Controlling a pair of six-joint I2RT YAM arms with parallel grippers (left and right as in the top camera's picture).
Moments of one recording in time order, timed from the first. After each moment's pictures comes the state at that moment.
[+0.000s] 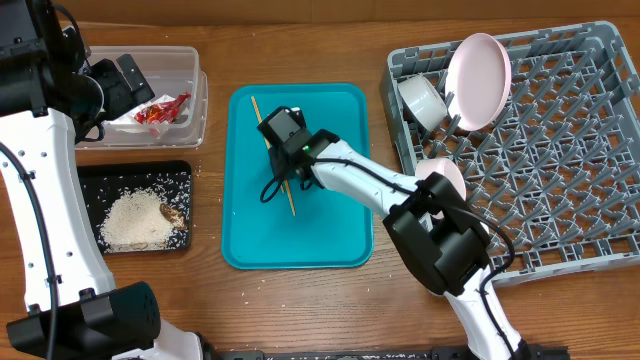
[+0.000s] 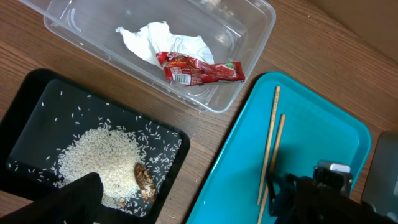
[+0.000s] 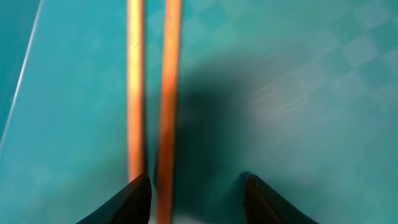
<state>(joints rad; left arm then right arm) 0.27 1.73 2.02 -1.36 0.09 -0.30 0.77 2.29 1.72 -0.55 0.11 0.49</state>
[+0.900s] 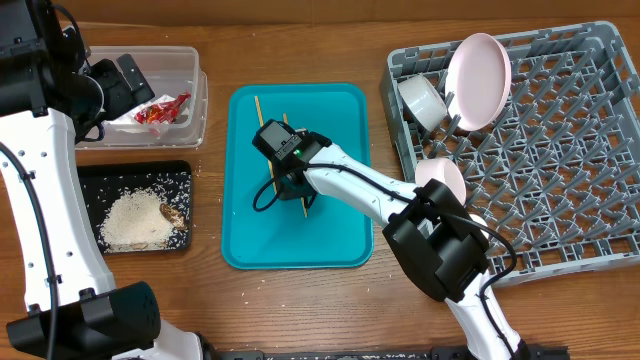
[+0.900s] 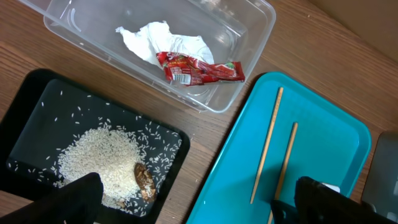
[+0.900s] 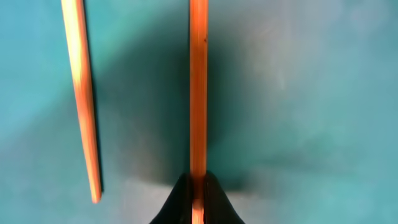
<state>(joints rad) 0.27 1.73 2.02 -1.36 0.09 -0.30 0.80 2.27 1.75 -0.85 0.07 0.60</state>
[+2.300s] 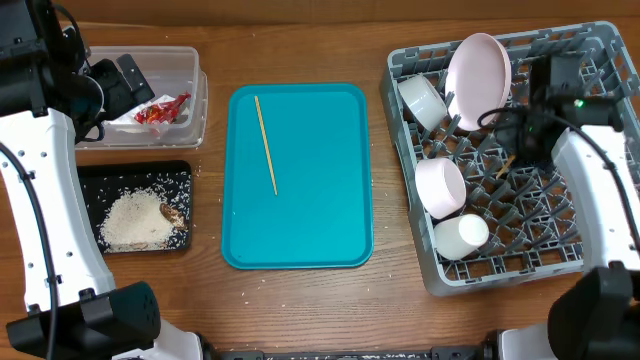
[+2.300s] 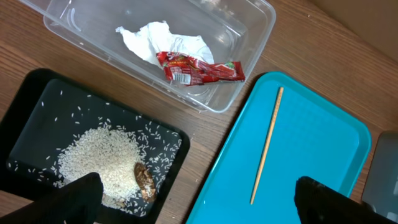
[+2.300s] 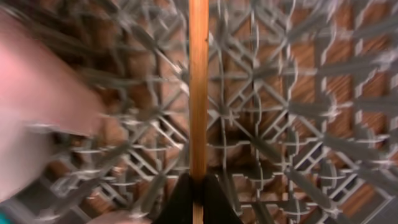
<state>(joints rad) 0.27 1.73 2.02 -1.37 0.09 -0.30 -0.09 1.64 1.37 -1.01 0.17 0.59</state>
